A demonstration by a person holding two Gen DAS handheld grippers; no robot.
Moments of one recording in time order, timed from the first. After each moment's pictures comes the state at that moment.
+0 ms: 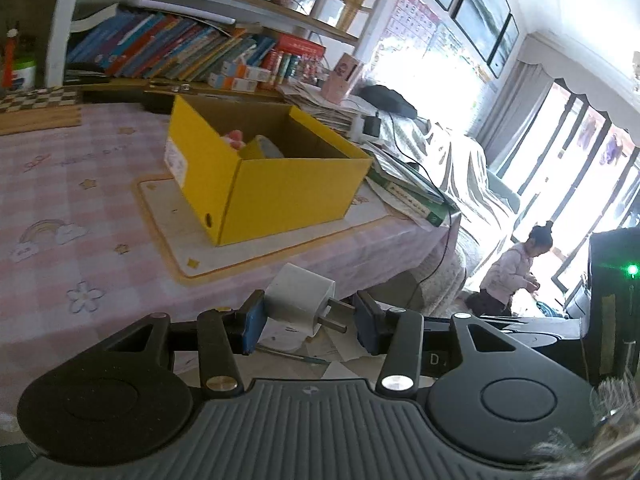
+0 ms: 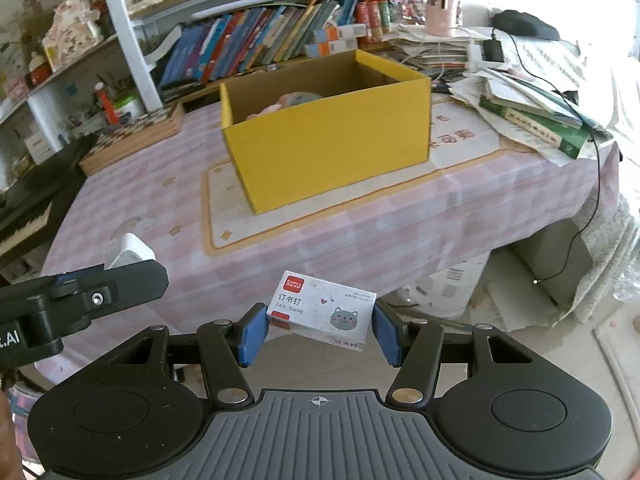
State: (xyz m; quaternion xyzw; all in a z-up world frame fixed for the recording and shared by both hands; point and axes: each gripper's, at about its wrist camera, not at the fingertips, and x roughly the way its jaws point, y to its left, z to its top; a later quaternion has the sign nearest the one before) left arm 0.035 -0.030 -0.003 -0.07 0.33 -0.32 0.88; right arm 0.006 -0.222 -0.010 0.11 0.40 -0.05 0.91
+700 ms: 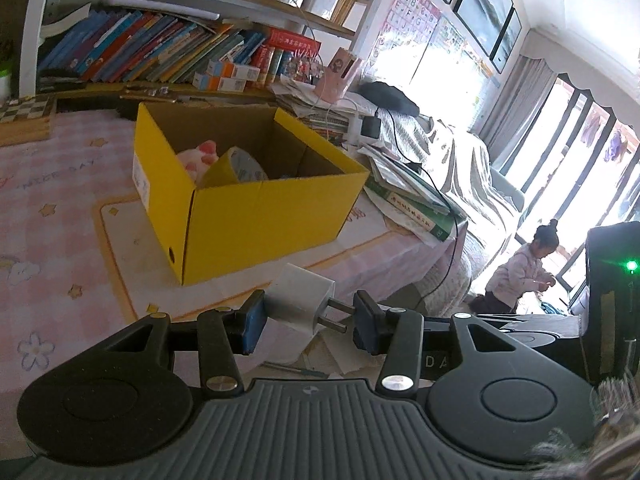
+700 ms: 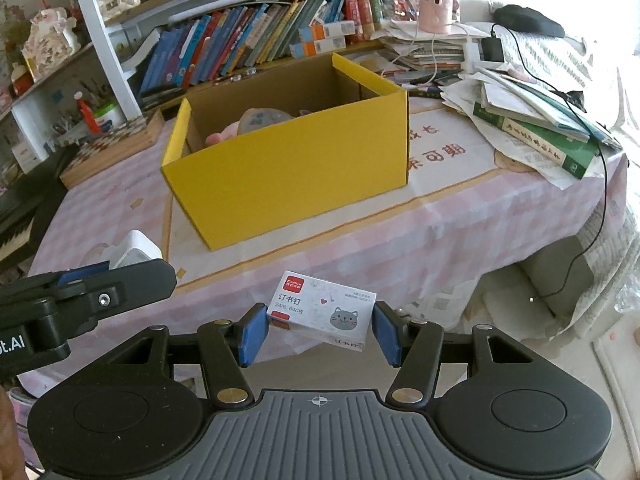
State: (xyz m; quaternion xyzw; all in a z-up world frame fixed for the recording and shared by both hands) left arm 0.089 -0.092 0.000 -0.07 0.34 -0.31 0.89; right arm 0.059 -0.275 -0.010 0.11 0.41 -0.04 0.91
